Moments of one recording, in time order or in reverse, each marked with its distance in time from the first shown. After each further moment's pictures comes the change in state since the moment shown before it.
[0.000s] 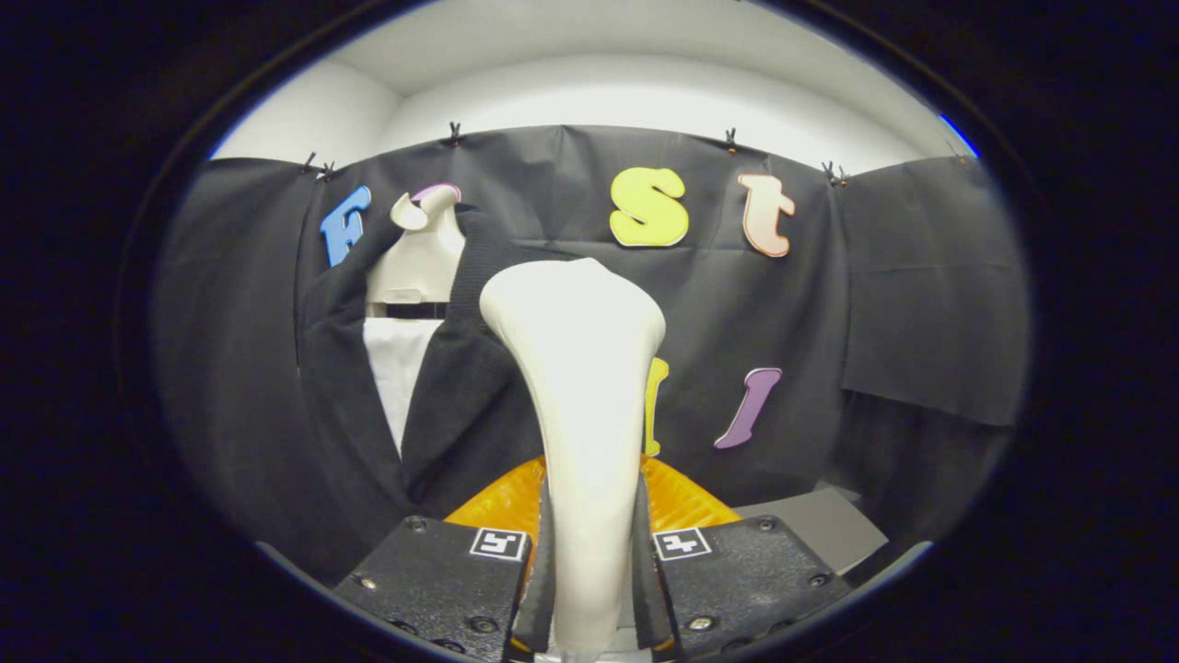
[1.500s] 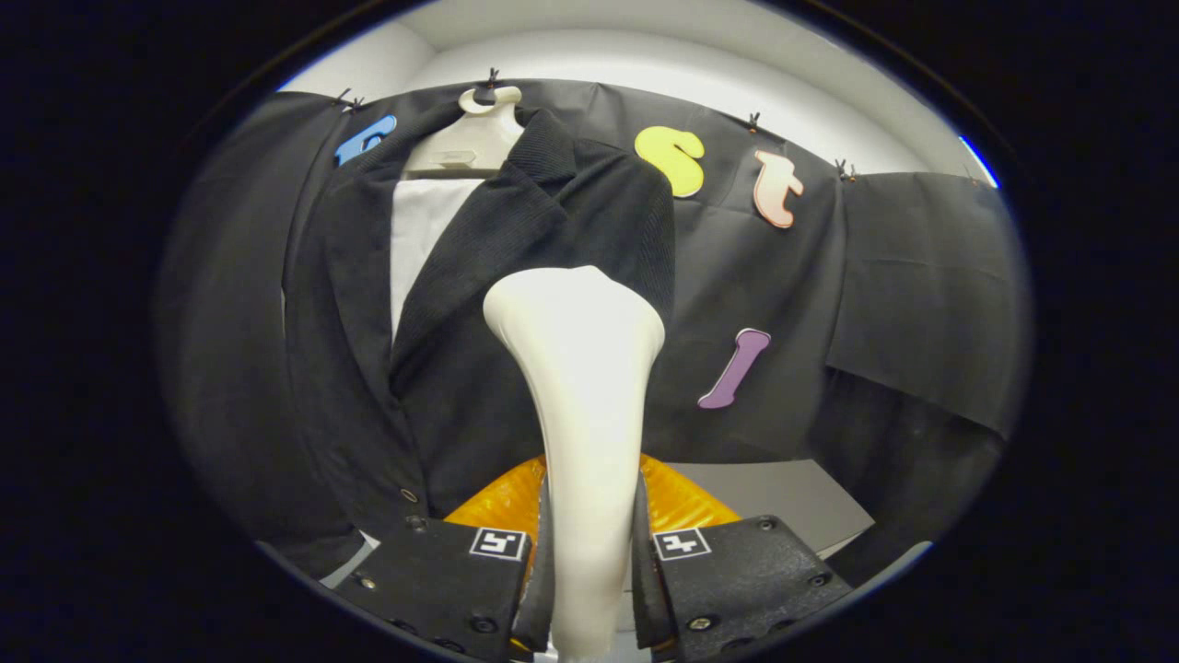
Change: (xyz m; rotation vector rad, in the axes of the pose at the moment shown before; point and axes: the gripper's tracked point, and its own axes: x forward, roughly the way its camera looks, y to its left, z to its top) arm -0.006 0.010 -0.111 -0.118 0.125 -0.082
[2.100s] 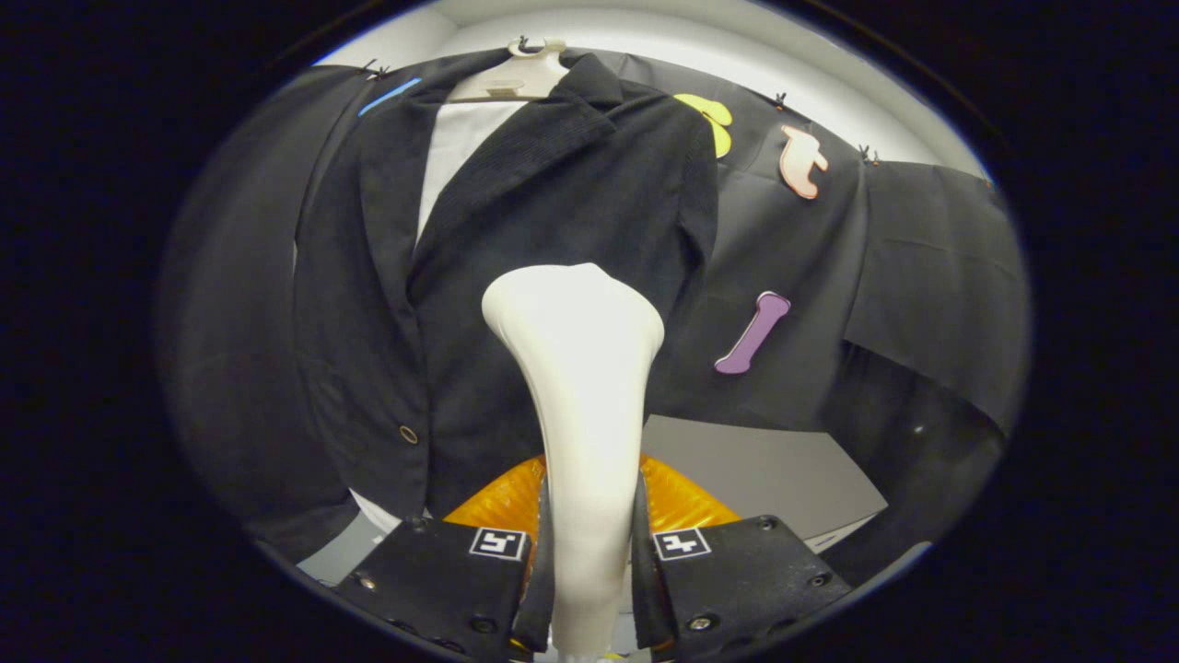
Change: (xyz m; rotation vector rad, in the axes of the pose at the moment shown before) arm 0.014 0.020 -0.070 -0.050 0.111 0.038
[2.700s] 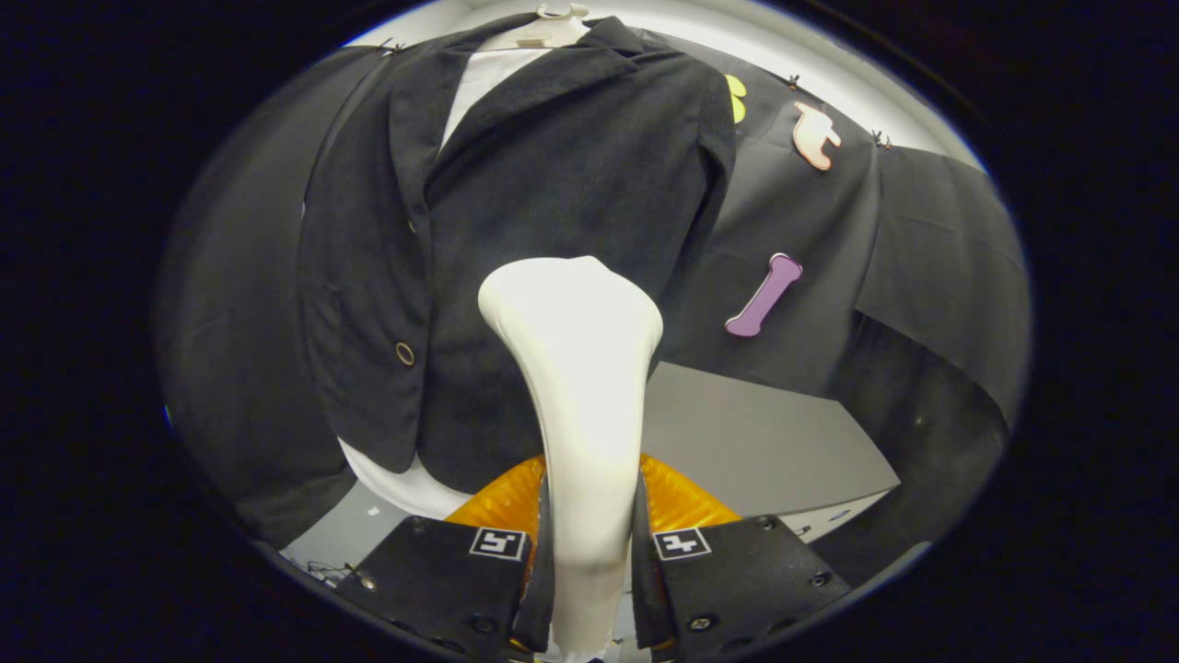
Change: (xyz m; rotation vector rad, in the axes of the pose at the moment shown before) arm 0.006 -0.001 -0.067 -0.034 0.099 0.013
